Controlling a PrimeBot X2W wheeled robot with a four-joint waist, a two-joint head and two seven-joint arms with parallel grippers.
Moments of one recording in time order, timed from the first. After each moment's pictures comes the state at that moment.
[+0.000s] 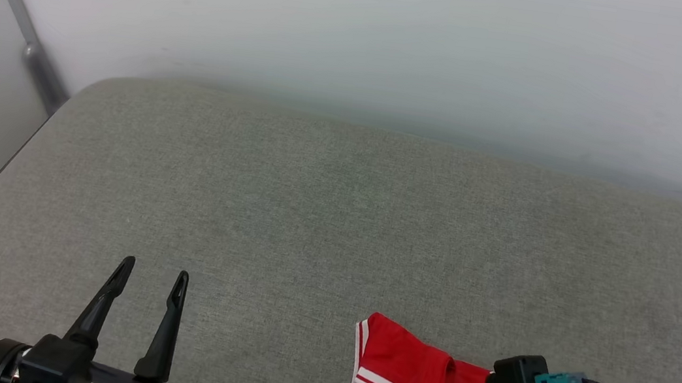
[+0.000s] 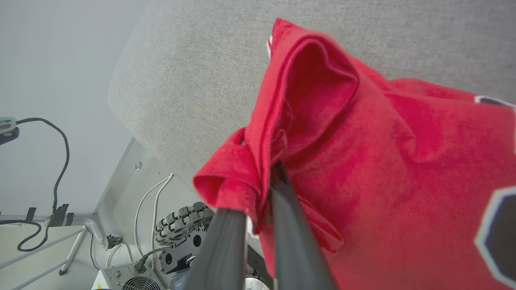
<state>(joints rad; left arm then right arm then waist) 0.13 0.17 -0.05 -0.07 -0.16 -0.13 -0.26 0.08 -0.05 0.25 -0.01 0.56 0.13 0.66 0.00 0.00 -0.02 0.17</state>
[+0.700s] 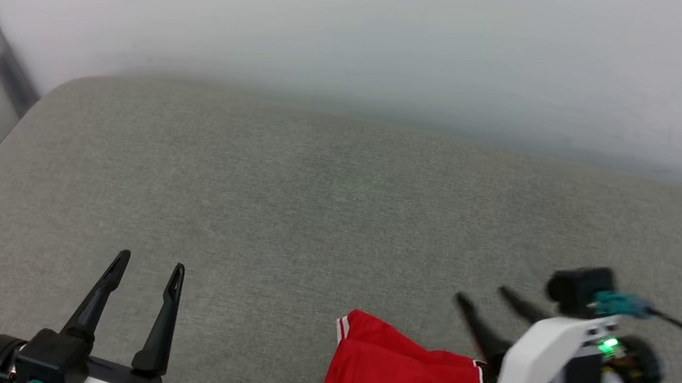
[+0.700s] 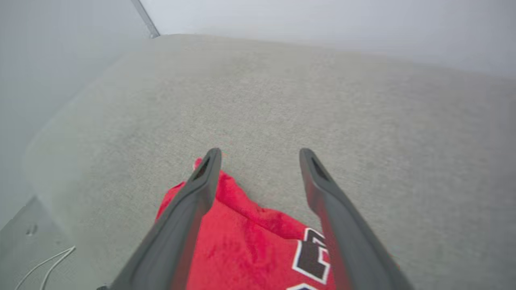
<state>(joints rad) 0.11 0.17 -0.04 -0.07 -0.16 -0.13 -0.26 -0.13 -0.09 0.23 0.00 0.38 0.13 0.54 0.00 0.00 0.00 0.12</state>
